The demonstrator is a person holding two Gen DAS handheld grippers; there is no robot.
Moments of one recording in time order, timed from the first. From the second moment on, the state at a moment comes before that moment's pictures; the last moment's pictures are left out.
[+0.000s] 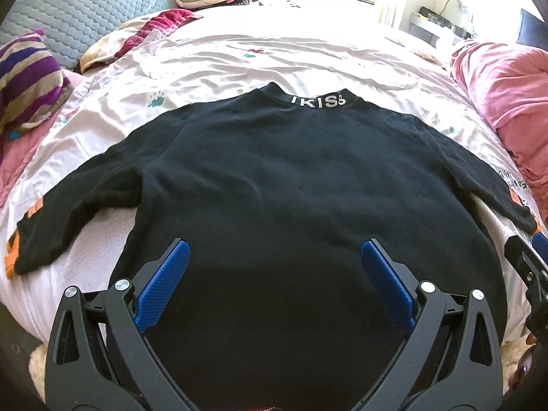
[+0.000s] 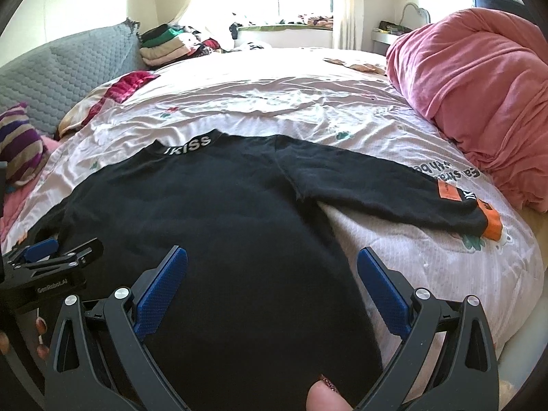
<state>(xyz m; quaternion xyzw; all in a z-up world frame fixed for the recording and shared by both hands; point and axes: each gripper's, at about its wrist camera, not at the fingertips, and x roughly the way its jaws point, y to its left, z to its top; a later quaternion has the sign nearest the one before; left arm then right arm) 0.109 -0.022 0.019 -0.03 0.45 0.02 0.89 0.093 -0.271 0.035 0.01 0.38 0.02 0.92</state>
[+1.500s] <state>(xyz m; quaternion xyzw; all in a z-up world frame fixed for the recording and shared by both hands) 0.223 -0.109 -0.012 0.02 0.48 -0.01 0.88 0.173 -0.453 -0.009 0.12 0.41 -0.20 0.88</state>
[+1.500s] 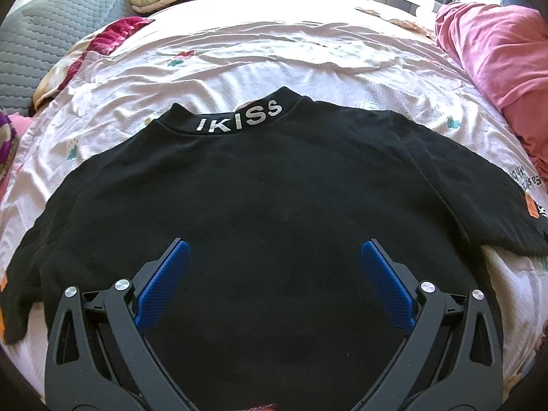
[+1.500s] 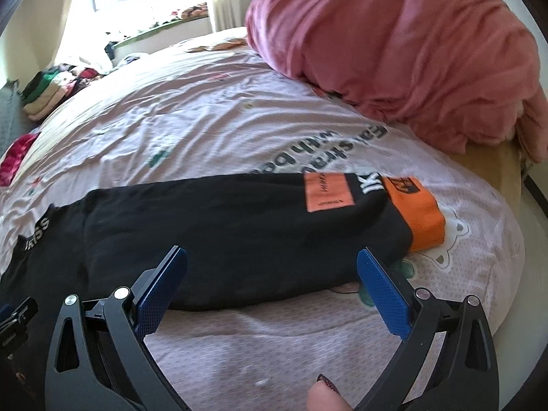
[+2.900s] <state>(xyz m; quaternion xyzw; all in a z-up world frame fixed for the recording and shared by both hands) 0.248 -0.091 -0.001 -0.04 0.49 -0.02 0.87 0.205 -0.531 0.018 0.32 0.30 -0.16 0.88</state>
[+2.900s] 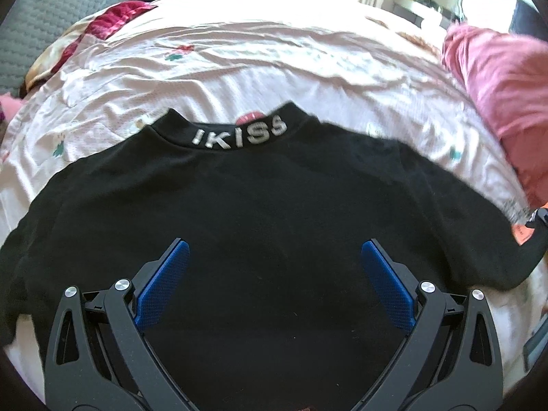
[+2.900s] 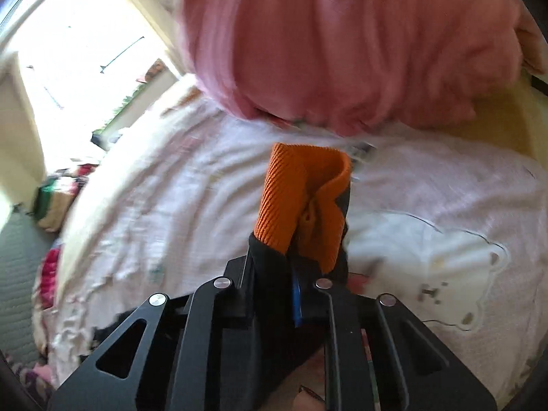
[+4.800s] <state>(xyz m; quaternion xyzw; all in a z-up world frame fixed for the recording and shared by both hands) 0.246 -0.062 -0.026 -0.29 0.52 -0.16 0.79 0.242 -0.348 0.039 0.07 0.40 0.06 0.91</state>
